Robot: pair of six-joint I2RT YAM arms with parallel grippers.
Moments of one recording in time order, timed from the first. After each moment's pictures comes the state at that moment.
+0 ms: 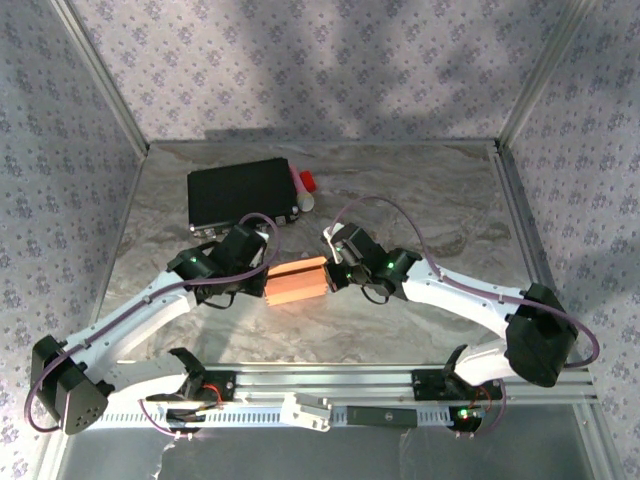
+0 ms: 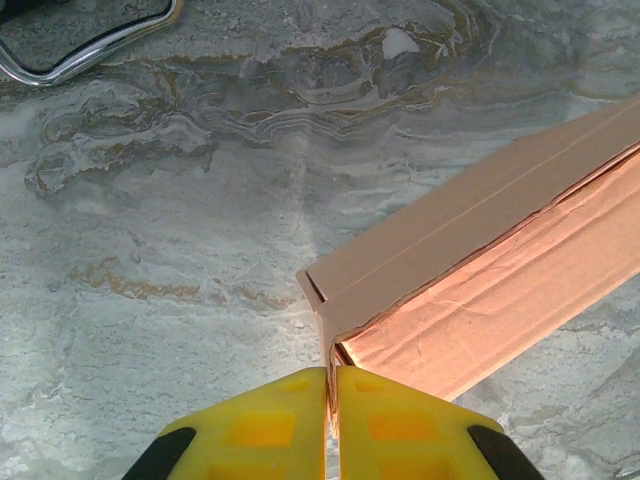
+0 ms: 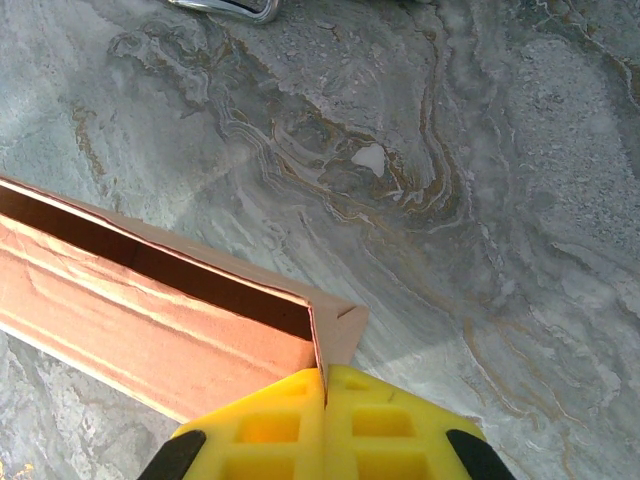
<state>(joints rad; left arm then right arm) -0.75 1.09 0.92 -0.90 -0.12 -0.41 0.90 1.38 0.94 -0.39 0.05 0.33</state>
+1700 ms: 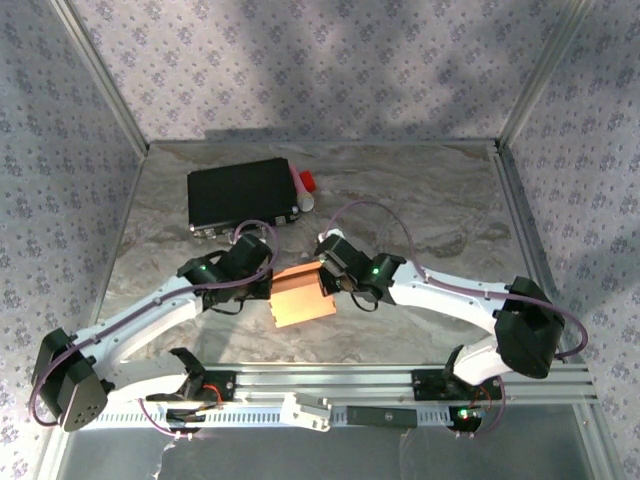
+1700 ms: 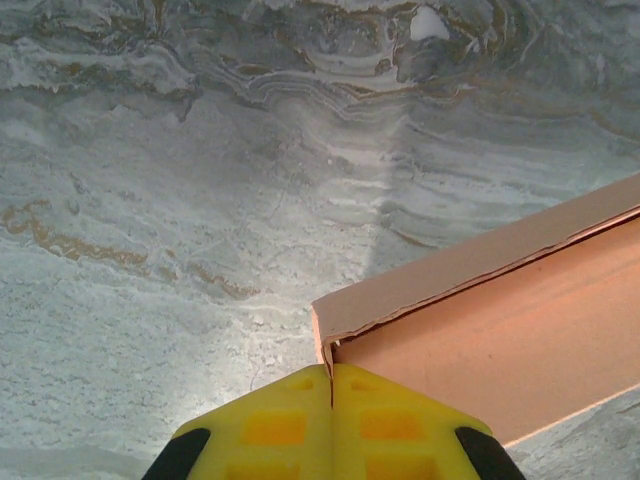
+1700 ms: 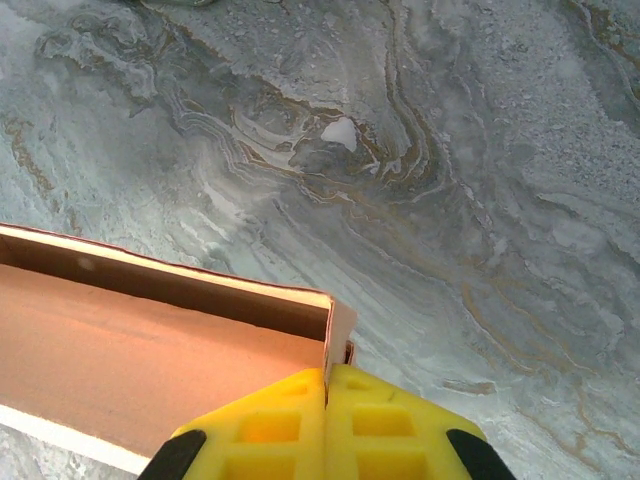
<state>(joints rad) -0.78 1.09 0.80 -0.78 -0.12 -0.65 1.01 1.44 0.99 -0.45 0.23 0.51</state>
